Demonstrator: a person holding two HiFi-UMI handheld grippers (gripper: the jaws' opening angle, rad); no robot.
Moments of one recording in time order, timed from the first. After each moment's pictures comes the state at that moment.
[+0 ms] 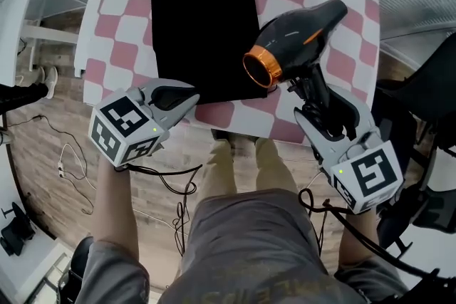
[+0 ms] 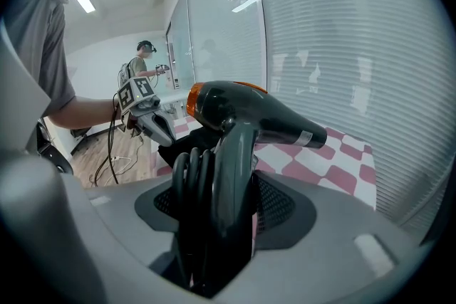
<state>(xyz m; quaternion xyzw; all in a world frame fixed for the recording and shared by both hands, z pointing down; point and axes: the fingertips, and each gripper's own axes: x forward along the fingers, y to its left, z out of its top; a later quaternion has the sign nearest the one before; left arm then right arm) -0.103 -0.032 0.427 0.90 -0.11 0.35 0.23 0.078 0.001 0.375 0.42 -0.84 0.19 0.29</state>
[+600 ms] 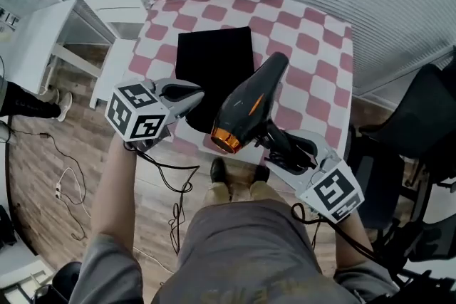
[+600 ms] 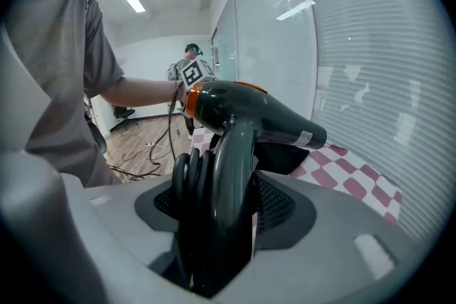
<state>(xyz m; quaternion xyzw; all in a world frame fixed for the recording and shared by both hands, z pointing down) -0.101 -0.090 0.335 0.92 -0.17 0.29 0.19 0.024 0.043 0.329 0.28 -0.91 0.11 0.30</state>
